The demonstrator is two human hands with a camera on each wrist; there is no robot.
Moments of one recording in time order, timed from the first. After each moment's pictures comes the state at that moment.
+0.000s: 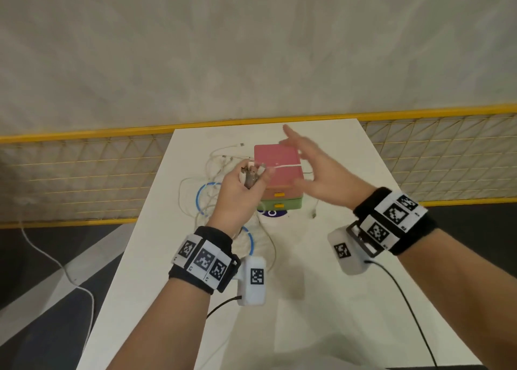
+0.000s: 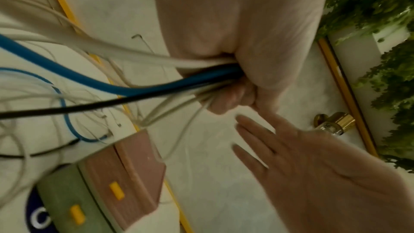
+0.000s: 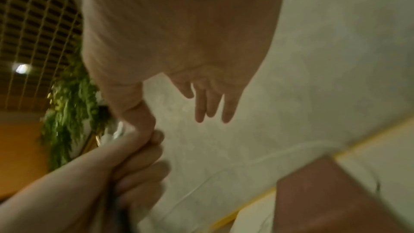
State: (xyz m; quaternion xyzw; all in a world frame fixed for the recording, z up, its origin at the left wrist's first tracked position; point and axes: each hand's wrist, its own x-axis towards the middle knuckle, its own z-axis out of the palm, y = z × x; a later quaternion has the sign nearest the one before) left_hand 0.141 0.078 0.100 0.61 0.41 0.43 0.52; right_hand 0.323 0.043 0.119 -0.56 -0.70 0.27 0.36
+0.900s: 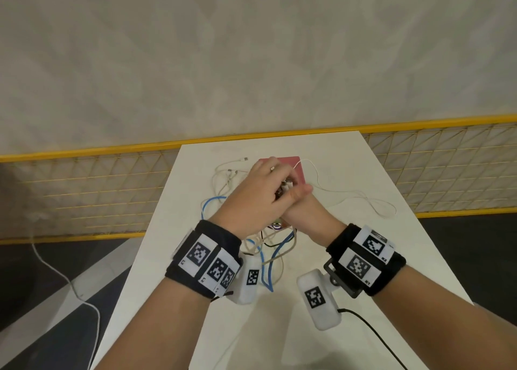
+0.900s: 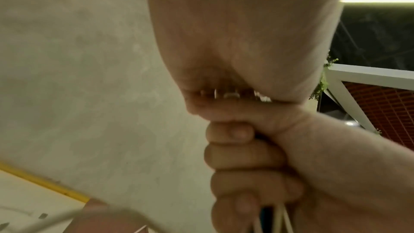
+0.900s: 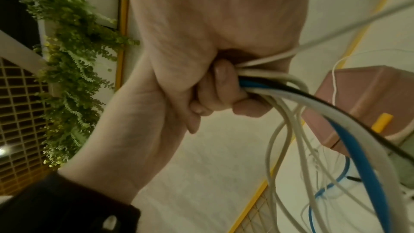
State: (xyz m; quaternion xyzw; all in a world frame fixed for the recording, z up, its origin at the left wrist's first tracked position) left_hand 0.147 0.076 0.137 0.90 0.28 0.25 0.22; right_hand 0.254 0.035 0.112 -0.59 -0.62 0.29 0.43
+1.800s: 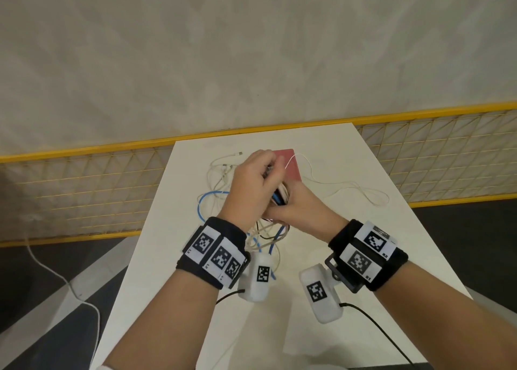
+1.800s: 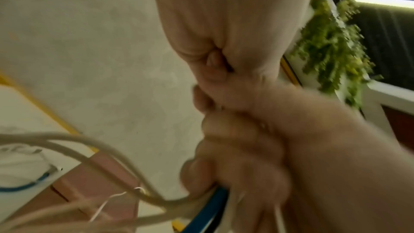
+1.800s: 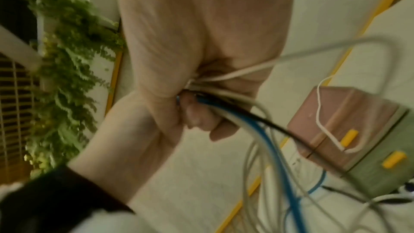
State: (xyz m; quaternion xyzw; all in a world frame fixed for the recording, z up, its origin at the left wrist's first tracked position) left_hand 0.157 0.070 0.128 0.80 0.32 0.43 0.28; right_hand 0.263 0.014 0.109 -0.53 -0.60 0.40 0.45
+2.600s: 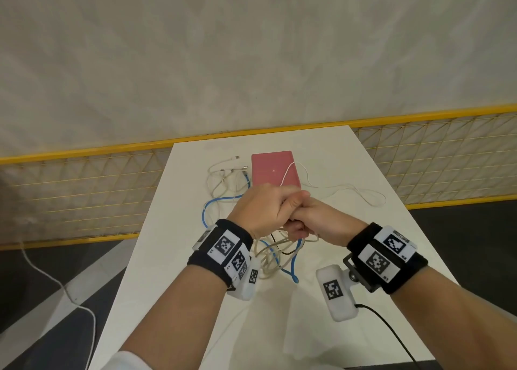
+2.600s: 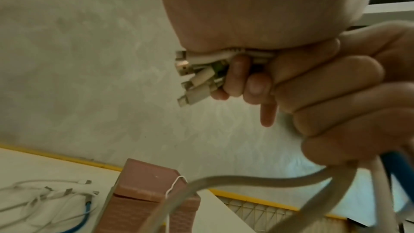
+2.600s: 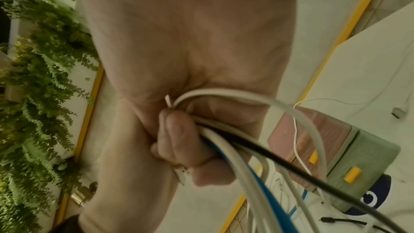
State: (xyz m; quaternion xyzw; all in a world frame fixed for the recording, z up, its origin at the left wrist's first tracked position) left_hand 0.154 0.067 0.103 0.93 0.23 0.23 0.18; right_hand 0.281 -0.006 0.105 -0.50 -0.53 0.57 0.39
